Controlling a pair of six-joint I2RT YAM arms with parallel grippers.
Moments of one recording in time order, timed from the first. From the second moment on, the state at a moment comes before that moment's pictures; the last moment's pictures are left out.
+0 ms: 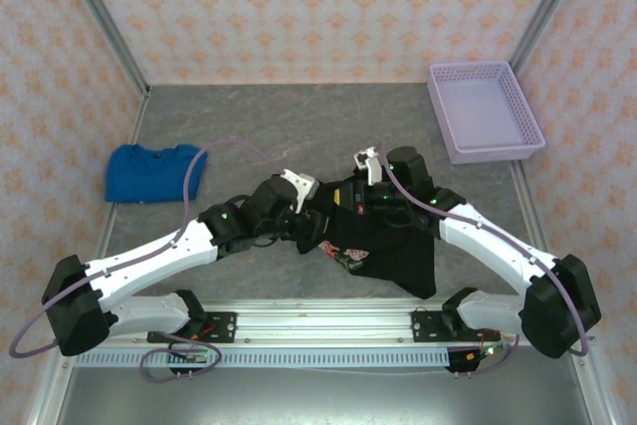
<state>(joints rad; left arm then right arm) -0.88 1.16 0.86 -0.43 -0.02 -0.45 0.57 1.21 0.80 -0.17 -0.61 0.52</state>
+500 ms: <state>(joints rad) -0.88 1.35 0.86 -0.33 -0.11 -0.38 0.57 1.21 0.81 -0.27 -0.54 0.48</state>
